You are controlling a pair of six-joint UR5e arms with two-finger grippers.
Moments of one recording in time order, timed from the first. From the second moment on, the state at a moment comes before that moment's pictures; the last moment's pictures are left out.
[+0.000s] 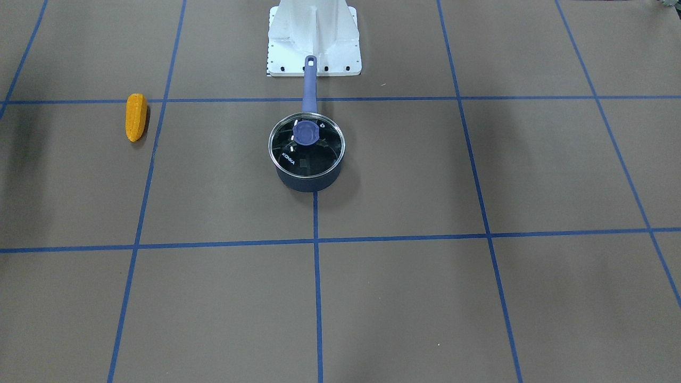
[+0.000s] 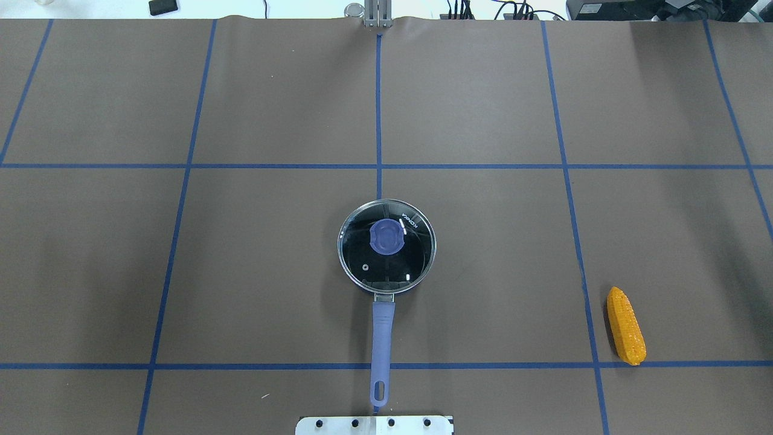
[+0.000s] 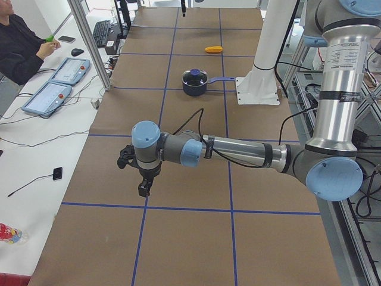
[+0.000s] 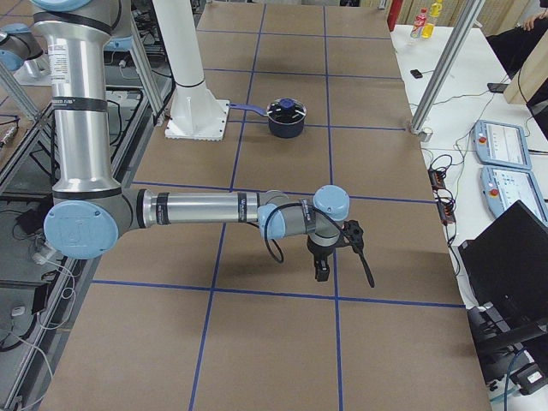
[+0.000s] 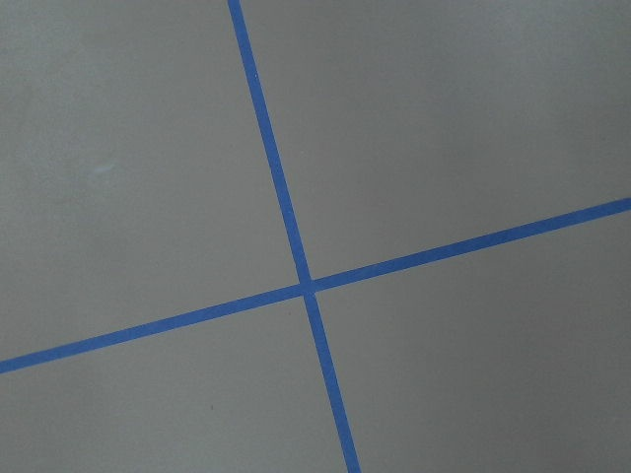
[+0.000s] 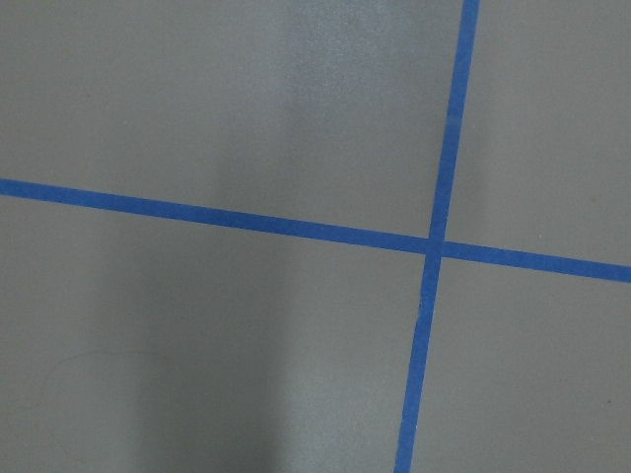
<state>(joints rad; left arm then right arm) -1.51 -1.63 -1.63 -1.65 -2.32 0.08 1.40 -1.55 1.58 -1.42 2.31 0.11</state>
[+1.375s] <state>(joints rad) -1.18 -2.06 -1.69 -1.50 -2.32 -0.60 1.24 -1.56 1.86 -1.42 2.33 0.11</state>
